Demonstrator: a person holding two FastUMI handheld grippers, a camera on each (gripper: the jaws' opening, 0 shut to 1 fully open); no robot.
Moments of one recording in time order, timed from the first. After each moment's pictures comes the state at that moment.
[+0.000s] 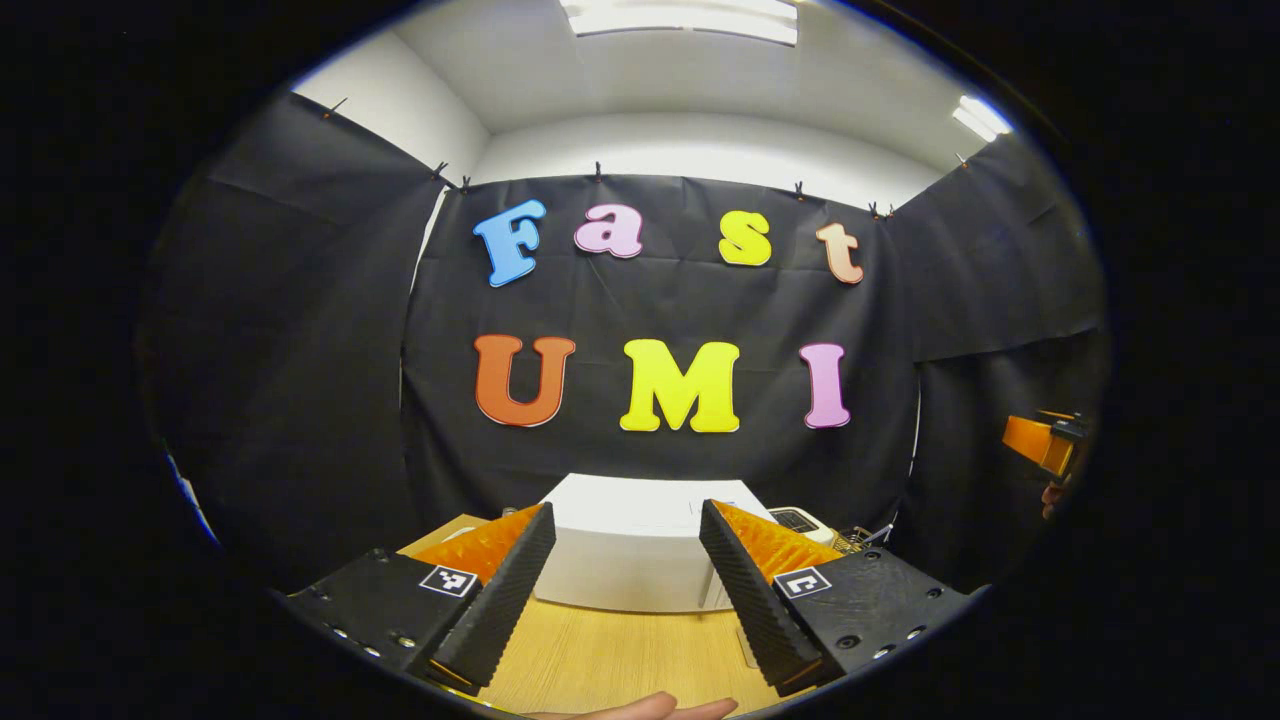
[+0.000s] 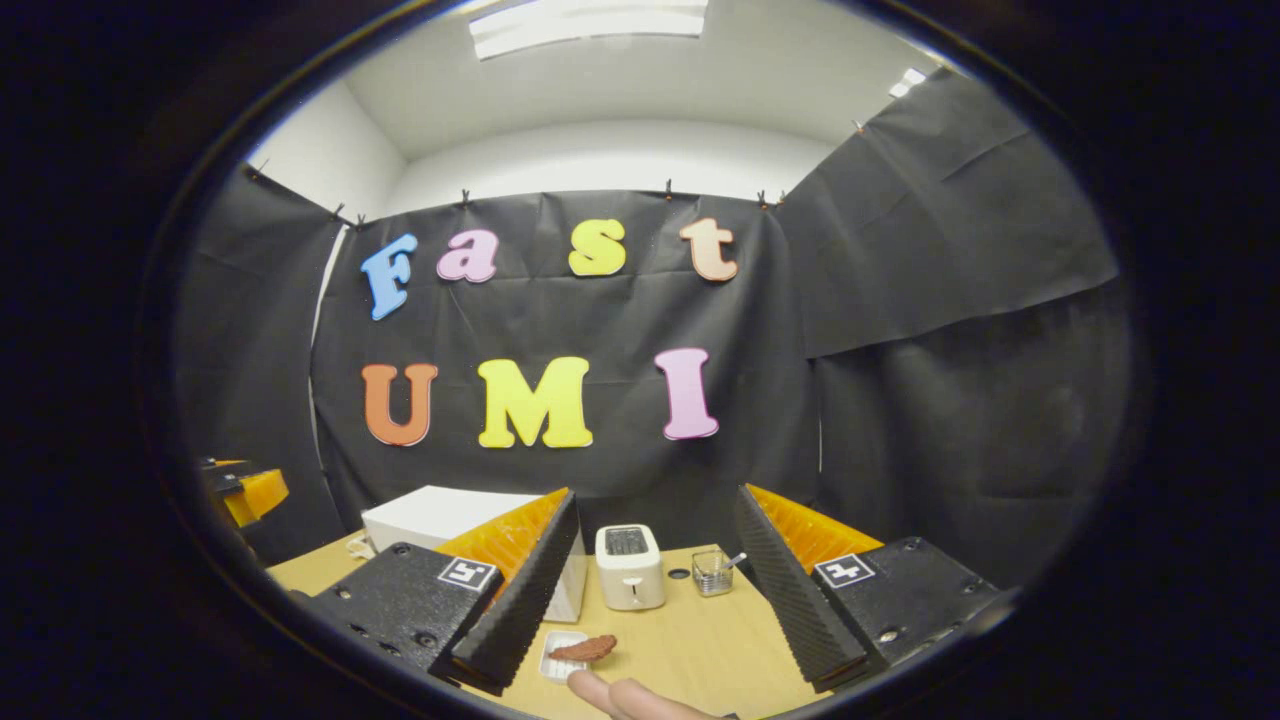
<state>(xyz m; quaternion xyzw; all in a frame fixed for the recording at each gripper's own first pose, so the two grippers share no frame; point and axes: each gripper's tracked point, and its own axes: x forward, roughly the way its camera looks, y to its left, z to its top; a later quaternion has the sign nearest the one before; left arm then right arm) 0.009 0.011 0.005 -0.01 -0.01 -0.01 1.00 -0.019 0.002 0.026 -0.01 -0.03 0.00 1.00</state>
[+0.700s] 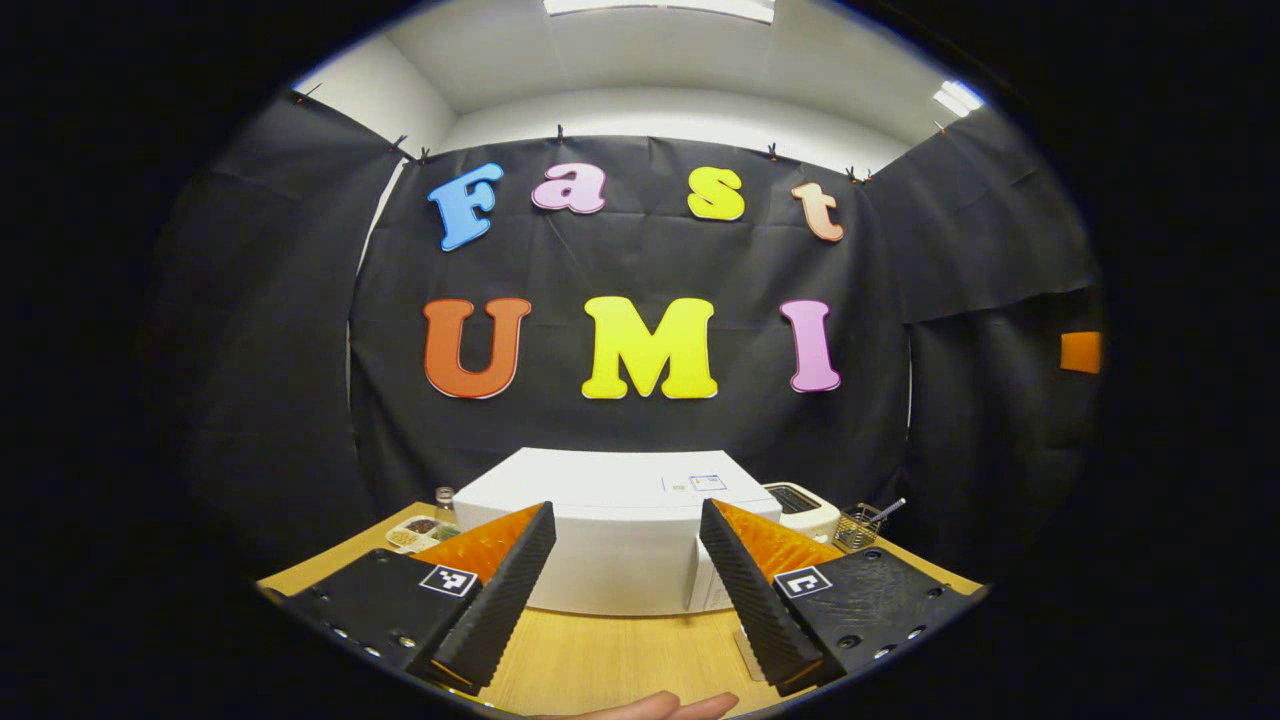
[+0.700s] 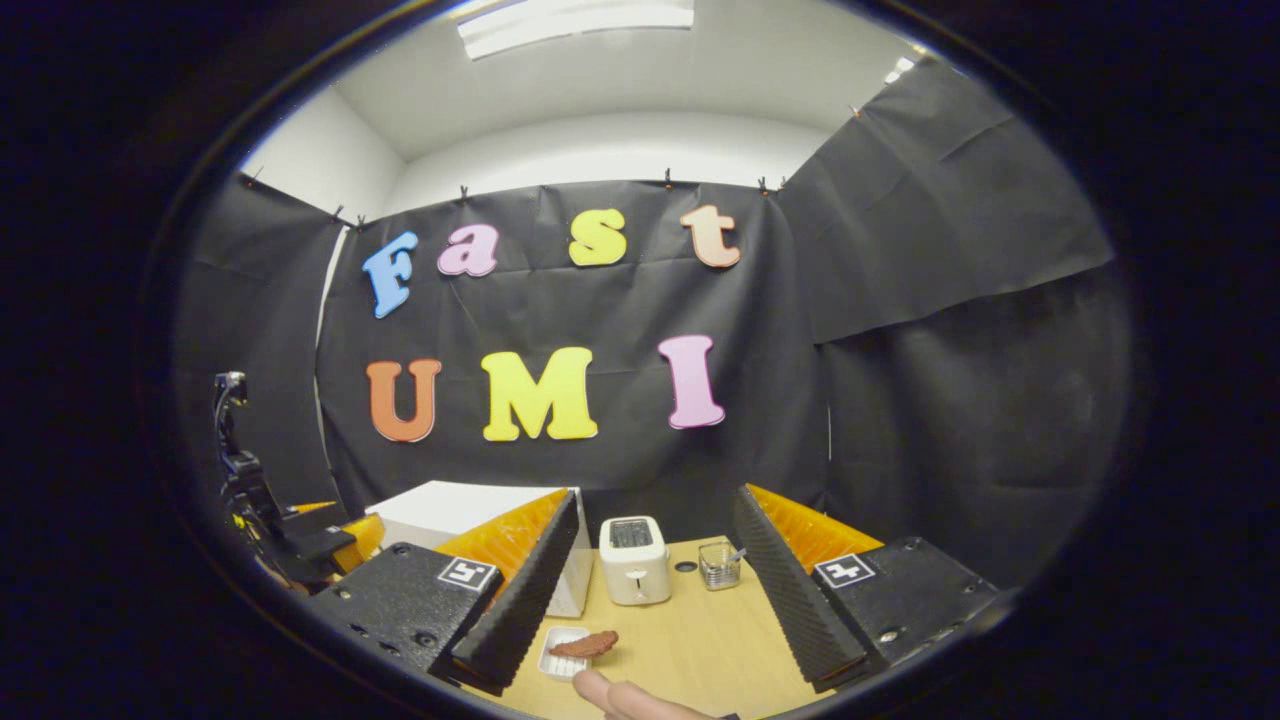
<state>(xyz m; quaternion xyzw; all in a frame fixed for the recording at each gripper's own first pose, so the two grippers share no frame) 0.108 -0.051 -0.084 -0.01 0.02 -0.06 1.00 0.000 -0.011 0.008 0.01 -0.02 0.01 1.00</state>
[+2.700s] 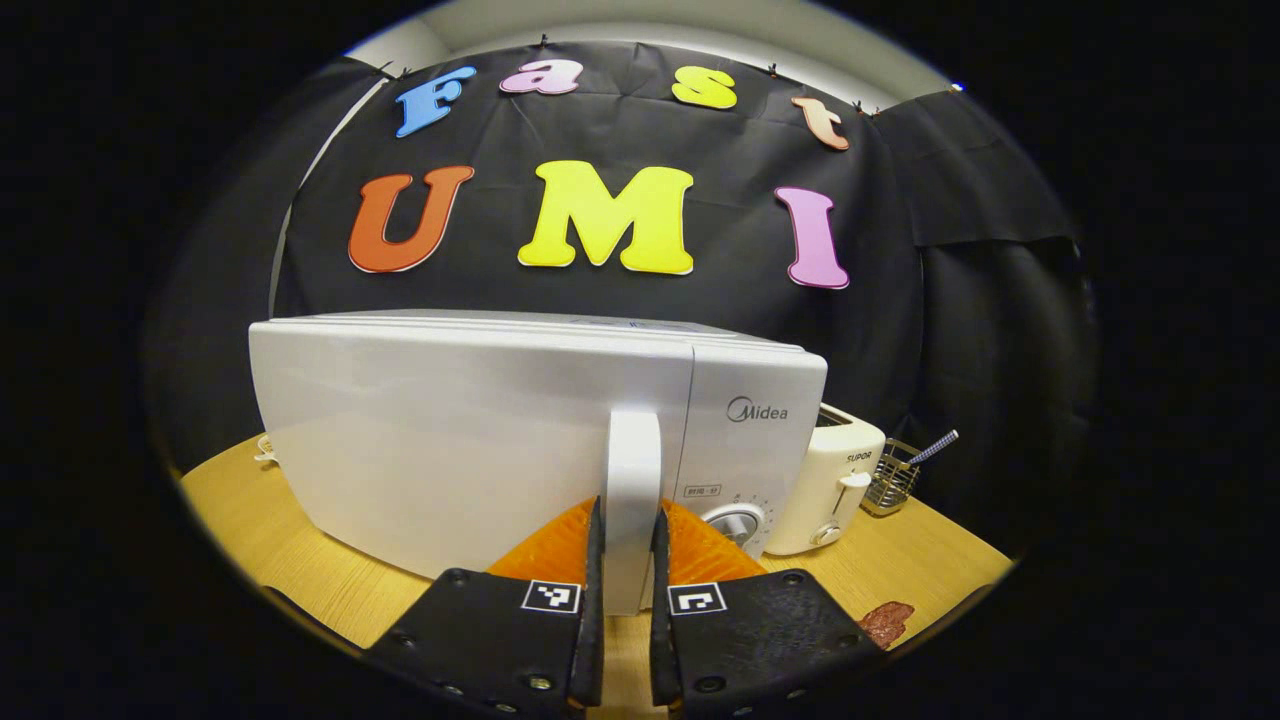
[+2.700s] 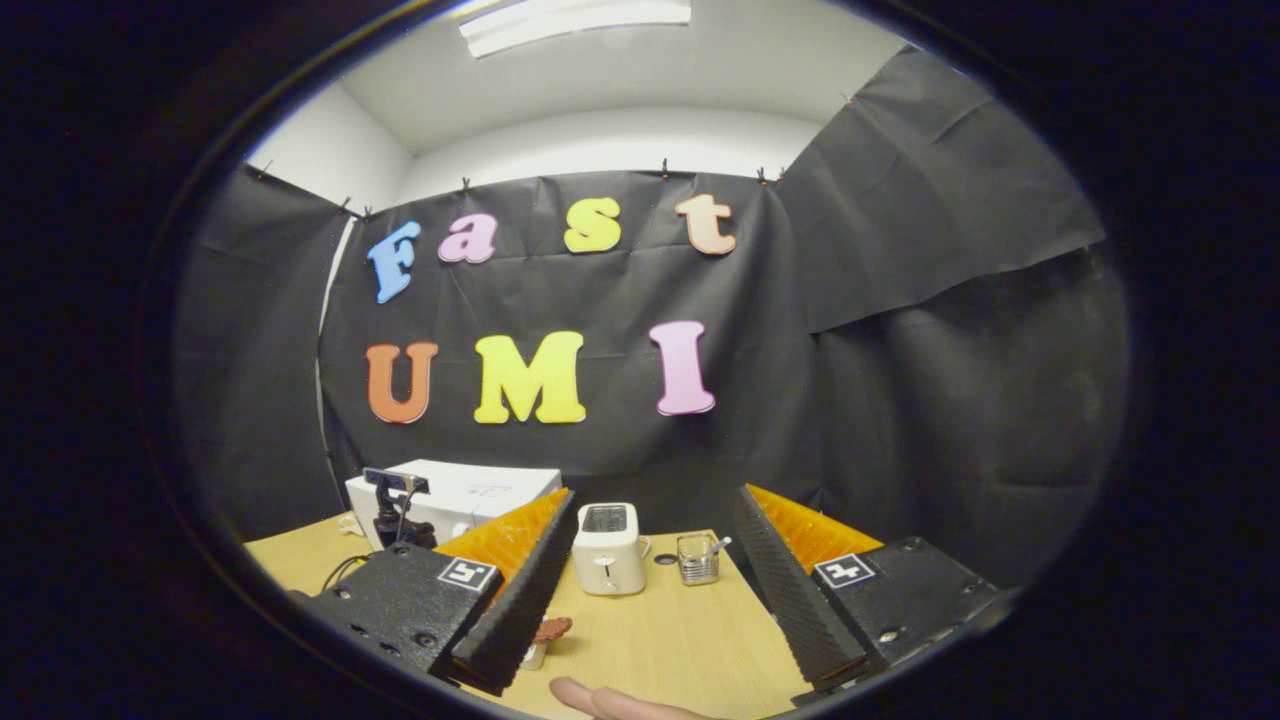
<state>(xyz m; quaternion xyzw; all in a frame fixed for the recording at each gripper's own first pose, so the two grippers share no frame) 0.239 -0.133 -0.265 -0.03 0.11 -0.08 0.99 0.012 -0.069 -0.038 -0.01 -0.02 0.03 1.00</state>
